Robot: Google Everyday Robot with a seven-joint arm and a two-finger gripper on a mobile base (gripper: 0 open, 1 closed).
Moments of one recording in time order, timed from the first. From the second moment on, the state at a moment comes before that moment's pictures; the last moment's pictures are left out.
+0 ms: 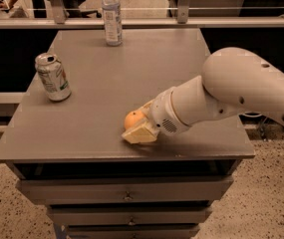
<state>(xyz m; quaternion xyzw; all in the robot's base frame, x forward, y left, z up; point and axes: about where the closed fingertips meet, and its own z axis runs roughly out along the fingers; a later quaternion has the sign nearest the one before) 0.471 0.006 0.826 -0.53 0.76 0.23 0.32</state>
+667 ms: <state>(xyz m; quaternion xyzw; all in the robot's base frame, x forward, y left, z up) 0.496 -0.009 0.873 -0.51 0.75 0.23 0.36</state>
